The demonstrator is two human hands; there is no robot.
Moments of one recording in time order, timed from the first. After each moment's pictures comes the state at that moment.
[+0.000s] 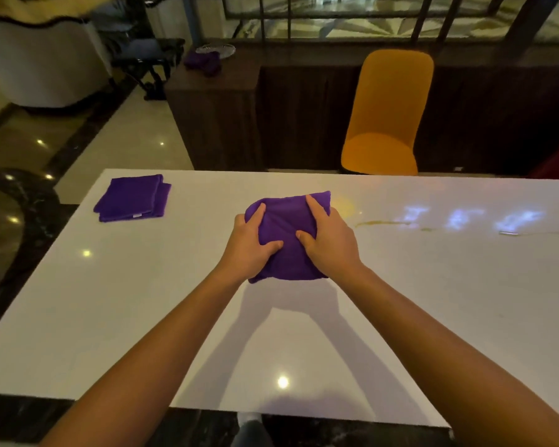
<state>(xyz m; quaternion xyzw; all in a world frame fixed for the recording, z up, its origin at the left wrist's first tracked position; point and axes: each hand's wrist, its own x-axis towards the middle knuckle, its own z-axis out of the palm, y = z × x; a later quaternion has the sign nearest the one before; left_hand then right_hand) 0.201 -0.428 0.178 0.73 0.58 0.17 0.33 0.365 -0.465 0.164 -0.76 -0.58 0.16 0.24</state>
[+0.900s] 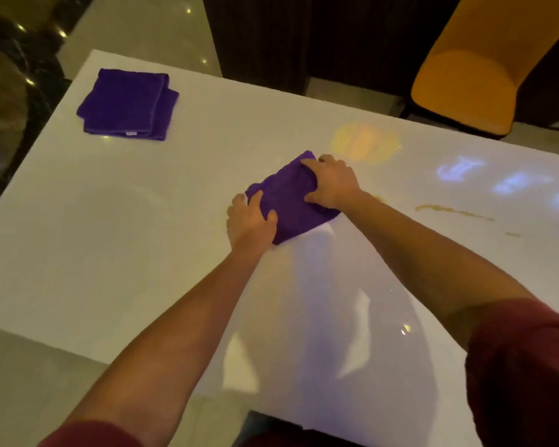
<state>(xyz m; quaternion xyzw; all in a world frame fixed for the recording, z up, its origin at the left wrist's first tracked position) 0.190 -0.323 -0.005 0.58 0.75 0.11 0.29 0.379 -0.247 0.020 -0.67 -0.70 0.21 -0.08</state>
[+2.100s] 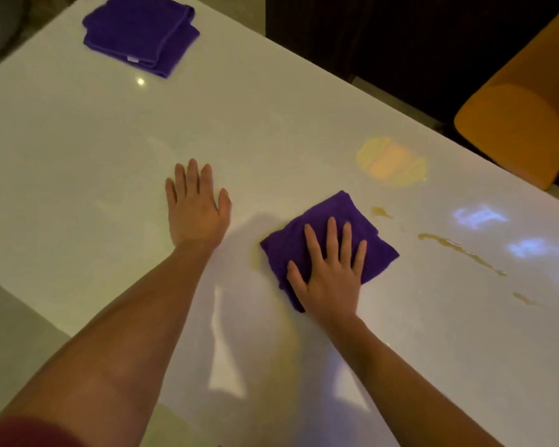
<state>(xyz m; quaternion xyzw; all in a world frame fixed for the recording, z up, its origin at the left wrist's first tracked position) 0.168 -0.356 -0.074 0.57 0.82 0.03 0.05 0.432 -0.419 -0.074 -0.63 -0.77 0.10 0.00</state>
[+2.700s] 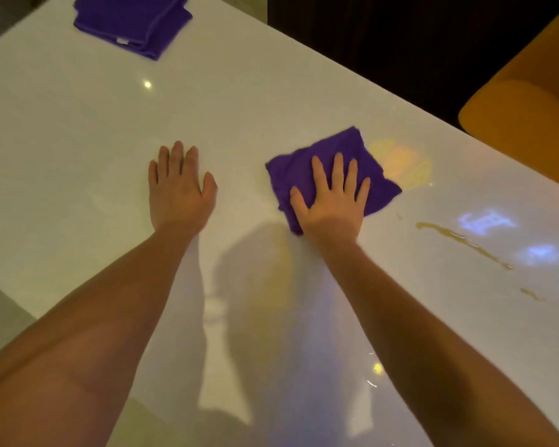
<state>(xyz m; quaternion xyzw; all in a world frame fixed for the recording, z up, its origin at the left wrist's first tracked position) 0.164 -0.357 -0.083 0.57 0.82 0.09 0.03 0.425 -0.323 -0.072 -0.66 -0.75 0.09 0.04</state>
